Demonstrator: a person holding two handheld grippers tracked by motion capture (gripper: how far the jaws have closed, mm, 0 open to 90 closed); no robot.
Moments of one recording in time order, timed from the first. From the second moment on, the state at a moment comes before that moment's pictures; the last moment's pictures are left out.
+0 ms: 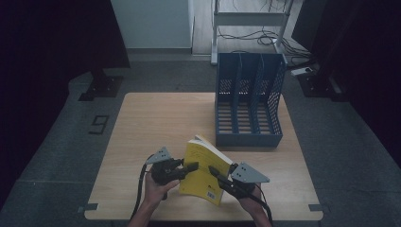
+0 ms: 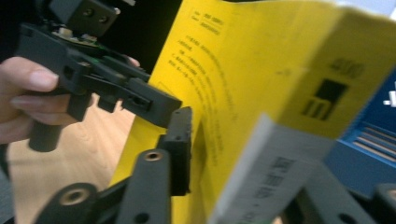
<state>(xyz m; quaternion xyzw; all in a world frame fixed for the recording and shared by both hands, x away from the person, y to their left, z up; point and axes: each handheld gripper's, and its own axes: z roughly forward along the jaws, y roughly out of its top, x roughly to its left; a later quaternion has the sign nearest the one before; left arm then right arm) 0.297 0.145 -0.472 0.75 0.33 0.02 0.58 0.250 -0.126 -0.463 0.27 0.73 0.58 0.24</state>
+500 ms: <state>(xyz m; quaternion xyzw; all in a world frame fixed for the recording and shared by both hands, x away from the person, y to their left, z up) 0.300 0.144 -0.475 0.74 0.34 0.02 0.58 0.248 -0.124 -0.461 0.29 0.72 0.58 0.25</state>
